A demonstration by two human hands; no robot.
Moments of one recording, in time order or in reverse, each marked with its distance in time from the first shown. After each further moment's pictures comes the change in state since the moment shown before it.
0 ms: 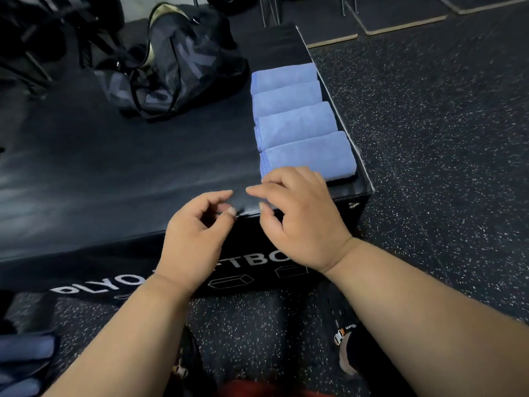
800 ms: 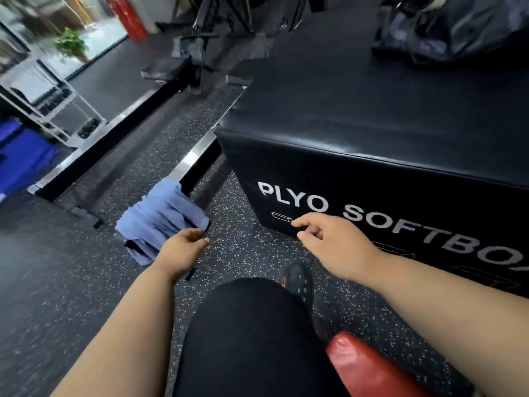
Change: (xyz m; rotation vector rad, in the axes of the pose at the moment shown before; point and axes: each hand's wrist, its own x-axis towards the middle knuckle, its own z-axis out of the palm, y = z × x) left_hand -0.221 -0.256 -0.414 0.395 0.286 -0.770; right_hand -0.050 -0.293 0.202 0.491 -0.933 0.260
